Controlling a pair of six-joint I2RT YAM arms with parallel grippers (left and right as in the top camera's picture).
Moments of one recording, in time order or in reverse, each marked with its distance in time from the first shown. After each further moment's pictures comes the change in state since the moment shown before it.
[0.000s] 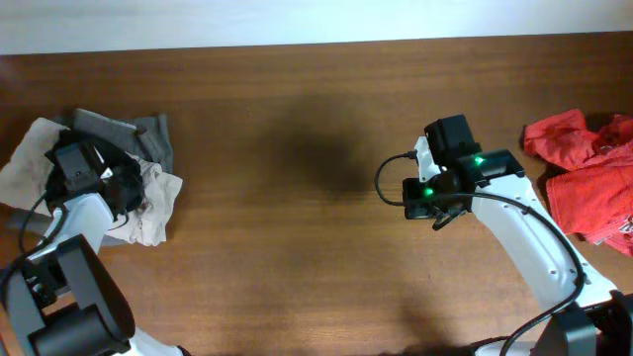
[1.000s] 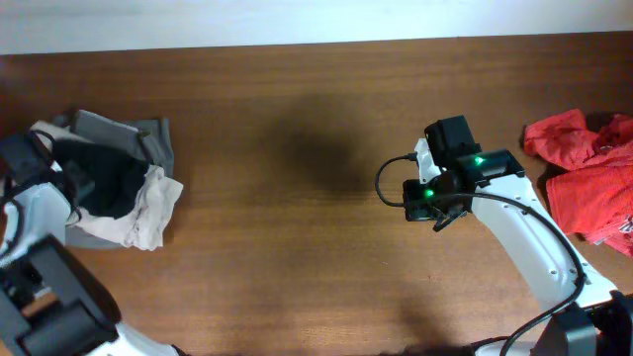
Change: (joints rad) left arm 0.149 0.072 0.223 -0.178 -0.122 0.107; right arm 0.000 0.000 0.000 -0.018 0.001 -0.004
